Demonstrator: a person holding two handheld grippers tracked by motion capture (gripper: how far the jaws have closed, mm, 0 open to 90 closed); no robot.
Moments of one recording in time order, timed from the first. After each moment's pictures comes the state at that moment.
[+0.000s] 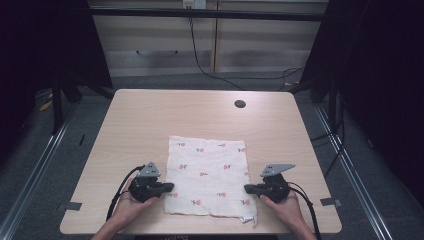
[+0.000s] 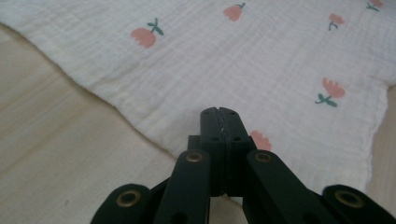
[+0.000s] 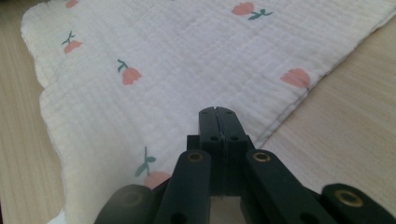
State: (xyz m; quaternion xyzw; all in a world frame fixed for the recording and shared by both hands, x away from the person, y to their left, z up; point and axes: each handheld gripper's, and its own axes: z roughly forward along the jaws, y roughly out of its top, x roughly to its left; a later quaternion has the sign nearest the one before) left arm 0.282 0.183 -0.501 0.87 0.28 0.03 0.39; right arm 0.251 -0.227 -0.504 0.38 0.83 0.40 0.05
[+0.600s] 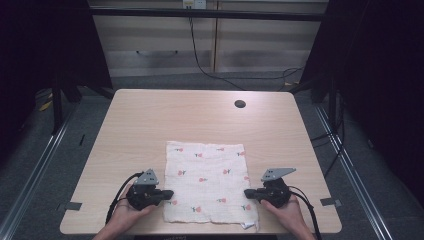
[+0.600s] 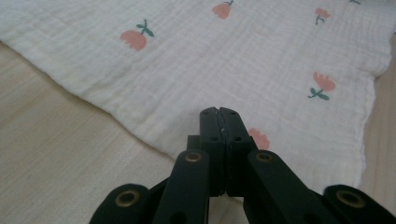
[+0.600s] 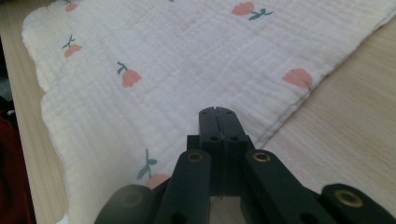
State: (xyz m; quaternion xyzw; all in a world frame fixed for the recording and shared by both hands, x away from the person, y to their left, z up) left arm 0.265 0.187 -0.500 0.88 0.27 0.01 0.40; right arm 0.239 -0.226 -0.504 0.37 0.84 0.40 0.03
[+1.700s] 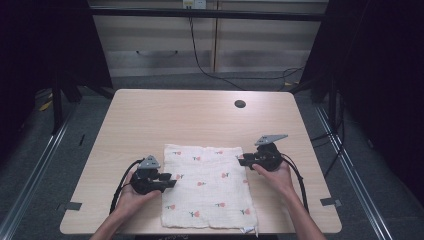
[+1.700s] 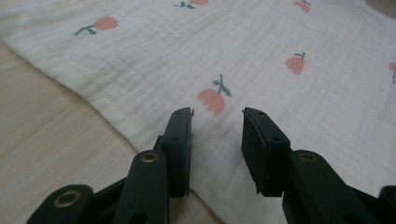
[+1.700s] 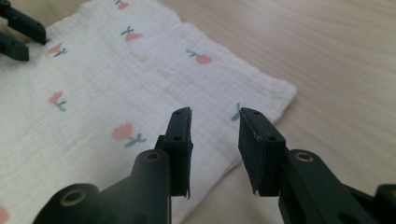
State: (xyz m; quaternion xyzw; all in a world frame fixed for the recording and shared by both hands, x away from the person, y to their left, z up) left arm 0.305 0.182 -0.501 0.86 0.31 0.03 0.40; right arm 0.332 -0.222 -0.480 0.40 0.82 0.40 0.08
